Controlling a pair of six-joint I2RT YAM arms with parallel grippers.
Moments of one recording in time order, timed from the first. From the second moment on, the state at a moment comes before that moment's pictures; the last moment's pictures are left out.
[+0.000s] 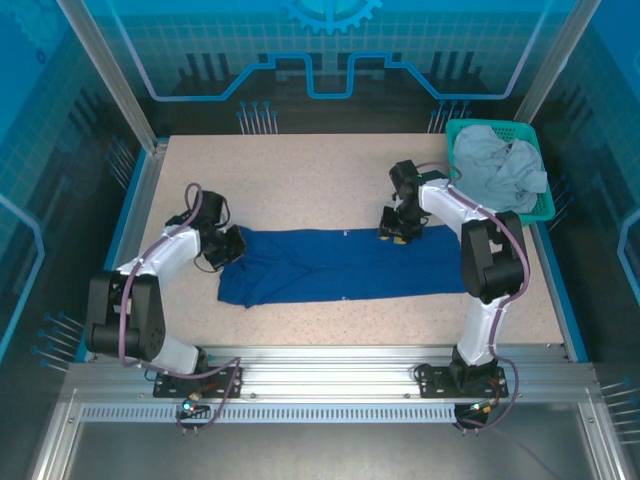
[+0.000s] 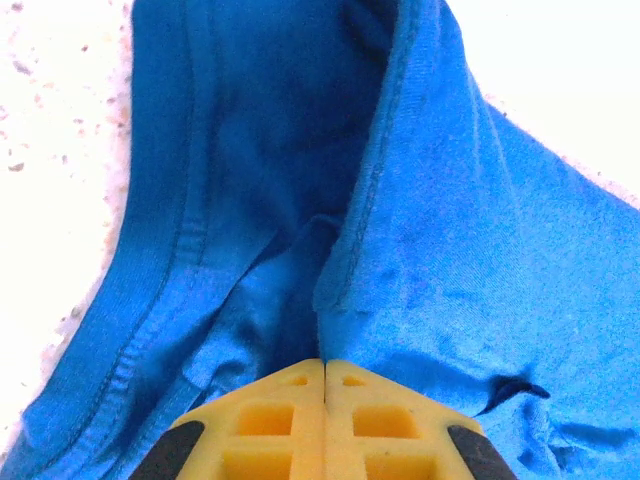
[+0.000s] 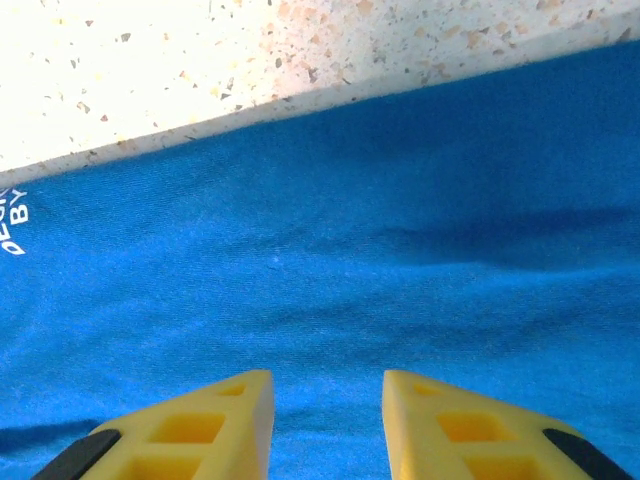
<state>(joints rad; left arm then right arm) -0.05 1.48 0.91 -0.64 0.21 -0.68 0.28 1.92 1.44 -0.95 -0.17 0.50</state>
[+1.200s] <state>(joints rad) 0.00 1.54 1.07 -0.84 0.25 -0.84 0.28 1.92 1.43 -0.95 -0.17 0.50</state>
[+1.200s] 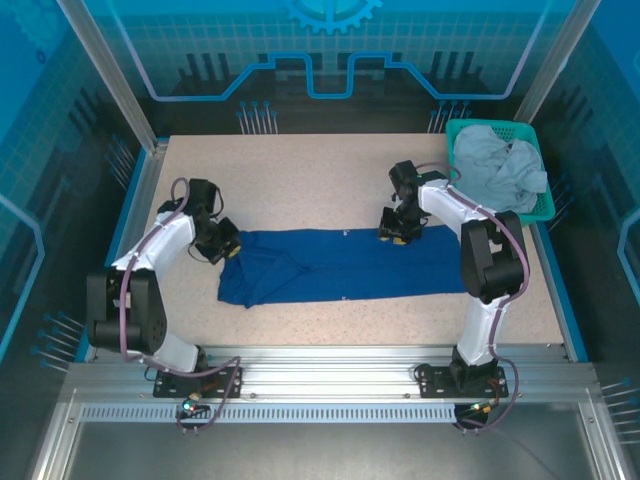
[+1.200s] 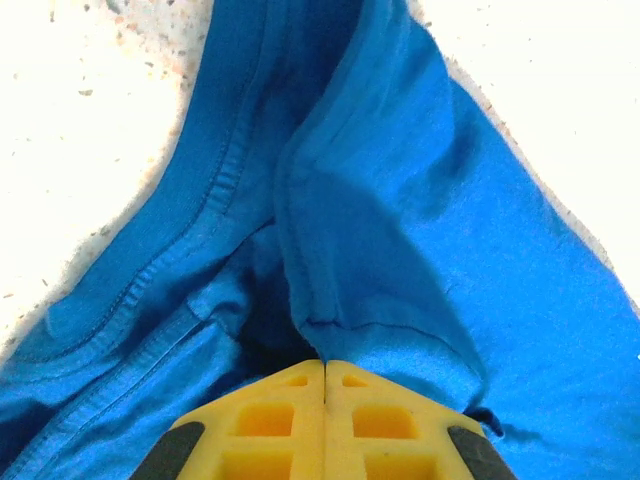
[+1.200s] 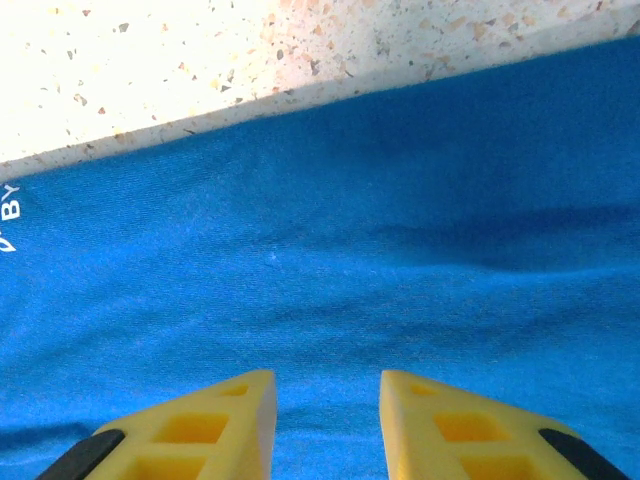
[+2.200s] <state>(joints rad) 0.02 1.85 1.37 -0.95 0.23 -0.75 0.28 1.92 1.43 -0.95 -0.17 0.50</state>
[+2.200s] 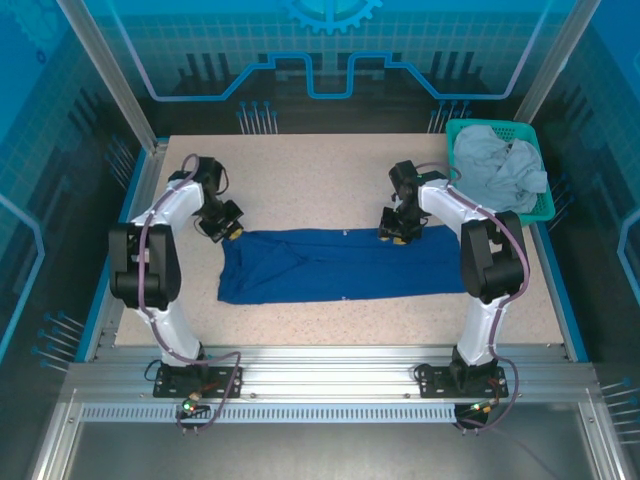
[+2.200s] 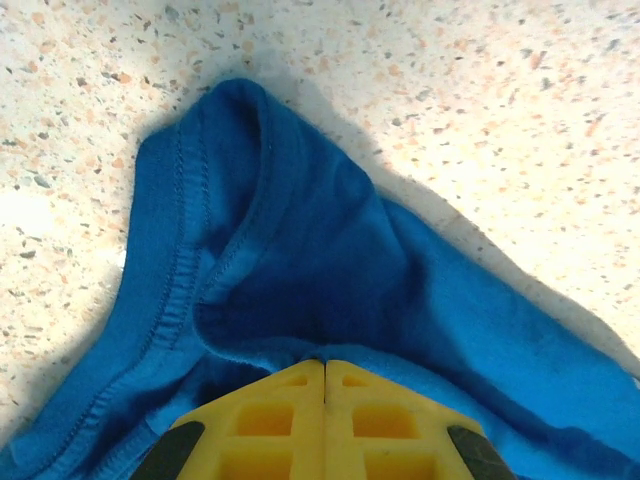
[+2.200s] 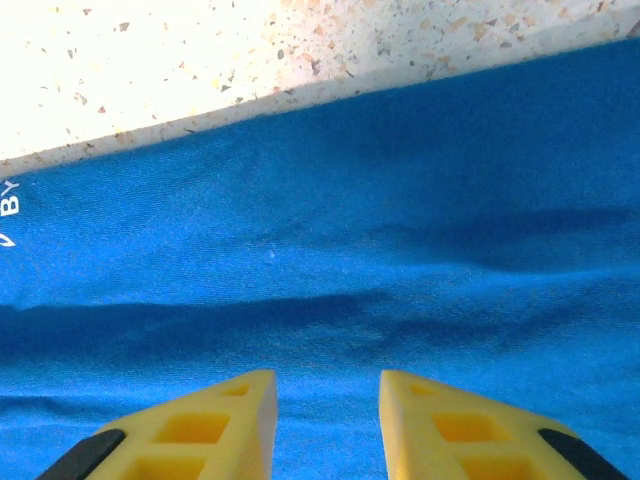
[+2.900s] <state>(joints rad) -0.09 1.77 1.37 -0.91 0.10 -0.69 0.30 1.74 1.31 -0.88 -0.20 0.48</state>
